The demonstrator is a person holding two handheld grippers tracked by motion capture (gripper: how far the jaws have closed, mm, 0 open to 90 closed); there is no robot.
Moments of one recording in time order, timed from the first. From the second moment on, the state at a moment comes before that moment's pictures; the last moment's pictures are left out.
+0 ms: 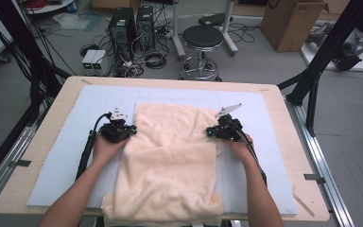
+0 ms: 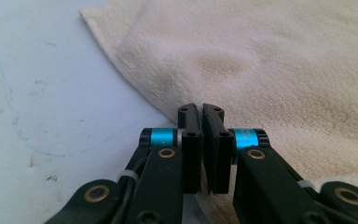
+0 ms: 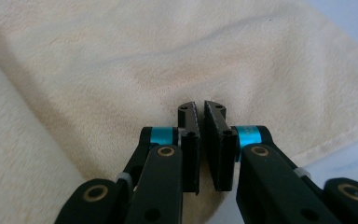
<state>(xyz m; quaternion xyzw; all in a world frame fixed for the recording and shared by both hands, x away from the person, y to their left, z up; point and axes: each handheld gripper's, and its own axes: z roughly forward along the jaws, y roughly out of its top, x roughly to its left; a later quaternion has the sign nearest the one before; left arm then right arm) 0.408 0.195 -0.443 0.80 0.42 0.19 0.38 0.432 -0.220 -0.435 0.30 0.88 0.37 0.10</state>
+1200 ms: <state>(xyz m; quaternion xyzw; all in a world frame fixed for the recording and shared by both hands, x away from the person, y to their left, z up) 0.378 0.220 -0.405 0.79 0.39 0.18 0.44 0.401 -0.226 -0.391 0.29 0.86 0.41 0.11</state>
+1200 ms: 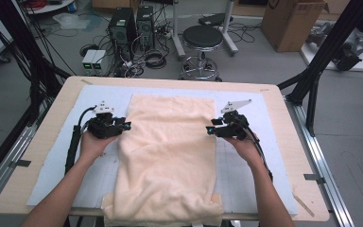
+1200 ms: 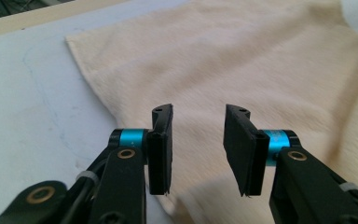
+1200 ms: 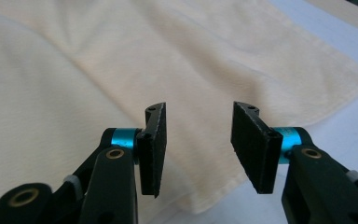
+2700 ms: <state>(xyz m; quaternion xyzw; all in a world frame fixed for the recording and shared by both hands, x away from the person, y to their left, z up) 0.179 0.246 -0.419 0.84 0.19 0.13 0.50 0.213 -0.219 -0.407 0.11 0.89 0.45 0.02</state>
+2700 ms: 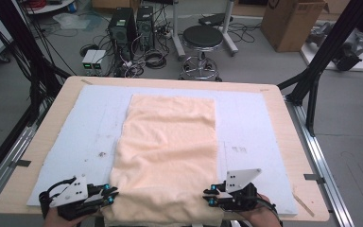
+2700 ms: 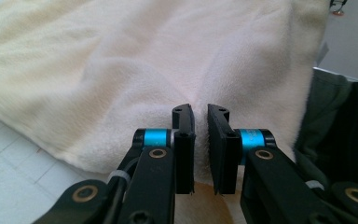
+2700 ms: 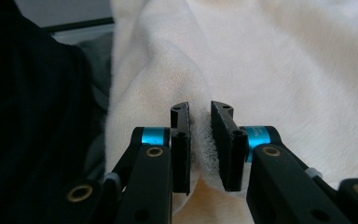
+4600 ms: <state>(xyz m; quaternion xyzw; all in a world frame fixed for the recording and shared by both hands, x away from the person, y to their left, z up) 0.186 0.270 -0.434 0.83 0.27 0.11 0.48 0.215 -0.218 -0.423 0.10 0.90 0.42 0.00</state>
